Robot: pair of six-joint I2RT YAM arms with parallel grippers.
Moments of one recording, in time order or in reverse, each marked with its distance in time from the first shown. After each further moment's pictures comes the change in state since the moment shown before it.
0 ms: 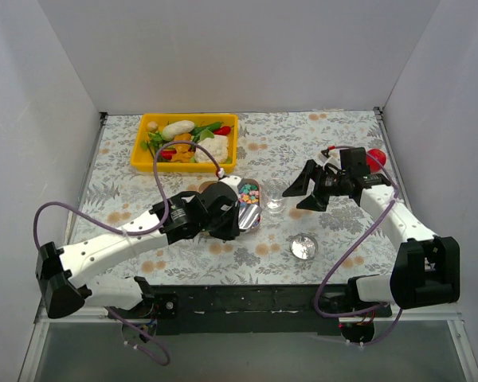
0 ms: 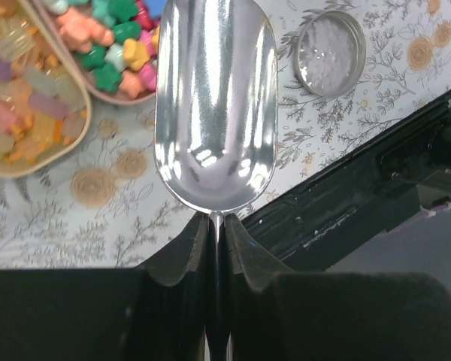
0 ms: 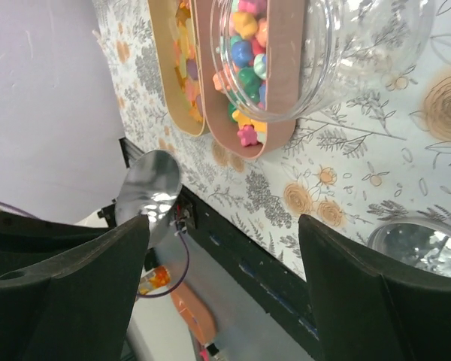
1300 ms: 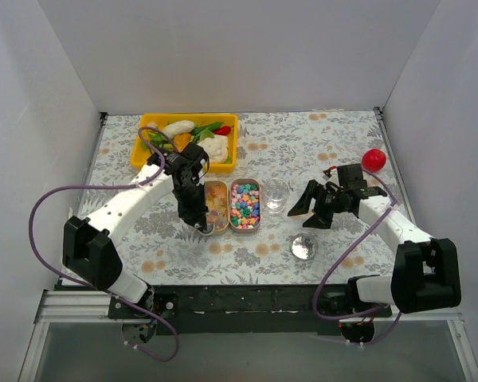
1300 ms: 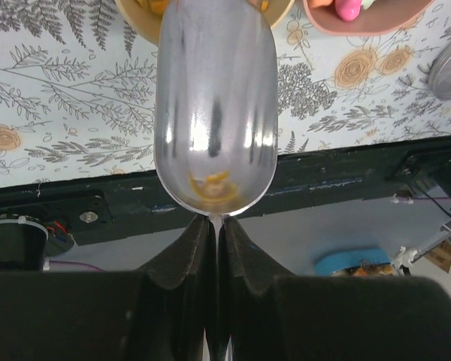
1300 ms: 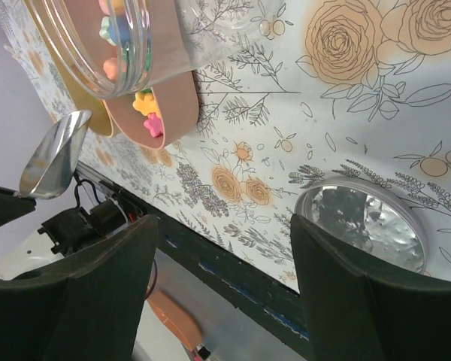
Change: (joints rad) left arm 0.480 0.255 0.269 -0.610 0.310 -0.059; right arm -0.002 -0.030 -0.140 -0.047 0.156 -0.037
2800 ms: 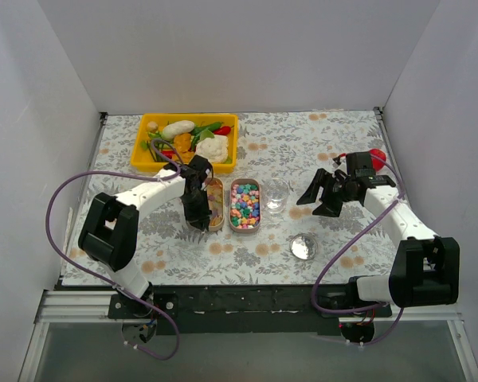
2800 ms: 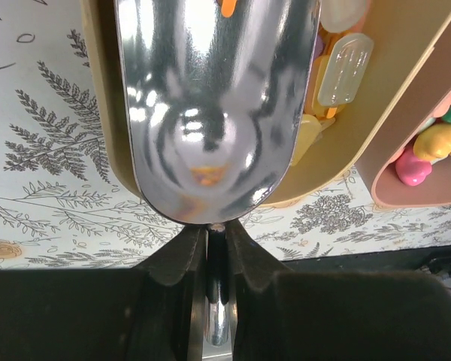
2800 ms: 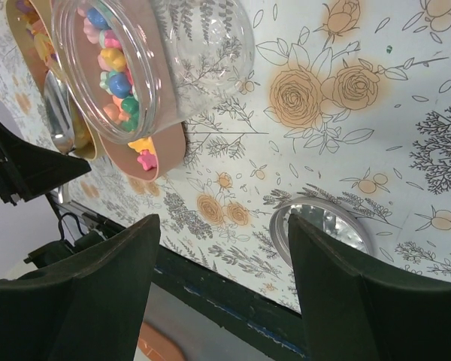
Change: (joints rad) left arm 0.050 0.166 -0.215 0.358 -0.090 -0.023; right arm -0.065 0.034 0.129 -0.089 0.092 -0.079
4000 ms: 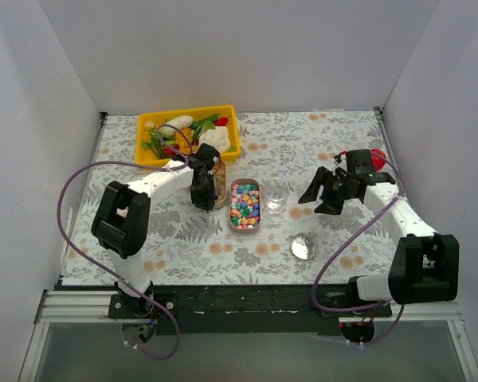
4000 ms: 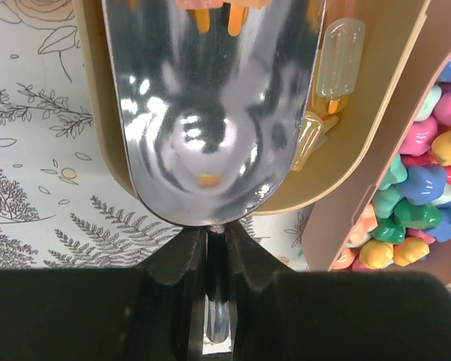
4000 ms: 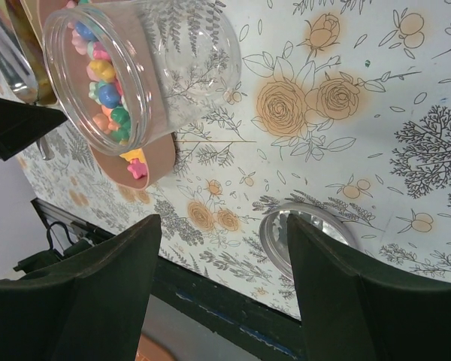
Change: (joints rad) left arm 0.000 0.130 0.132 0.153 -0.159 0.071; right arm 0.000 0.021 0.037 -0.023 0.042 -0.022
